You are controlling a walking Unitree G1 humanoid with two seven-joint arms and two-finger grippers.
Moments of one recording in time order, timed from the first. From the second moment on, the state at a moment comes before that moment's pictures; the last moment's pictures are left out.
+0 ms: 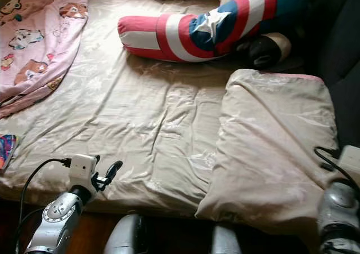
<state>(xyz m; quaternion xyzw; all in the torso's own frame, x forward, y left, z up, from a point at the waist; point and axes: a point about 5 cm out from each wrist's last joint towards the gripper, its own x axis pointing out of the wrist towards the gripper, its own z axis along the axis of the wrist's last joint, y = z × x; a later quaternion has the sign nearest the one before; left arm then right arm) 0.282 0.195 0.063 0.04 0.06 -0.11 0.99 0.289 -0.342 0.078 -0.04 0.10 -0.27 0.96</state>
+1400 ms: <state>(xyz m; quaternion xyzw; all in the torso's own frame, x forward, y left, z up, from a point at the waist) 0.248 0.220 -0.025 -0.04 0.26 0.02 0.96 0.225 -0.218 -0.046 0.08 0.29 -0.08 0.95</state>
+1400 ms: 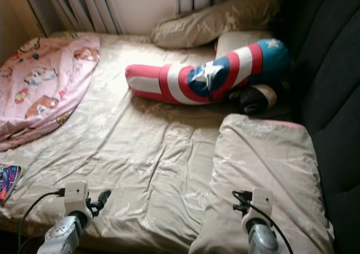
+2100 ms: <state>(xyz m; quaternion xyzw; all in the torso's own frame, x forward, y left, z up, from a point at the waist) 0.202 0.225 -0.066 0.02 0.41 0.03 0.91 0.188 -0.214 -0.075 0.07 0.39 -0.11 0.91</state>
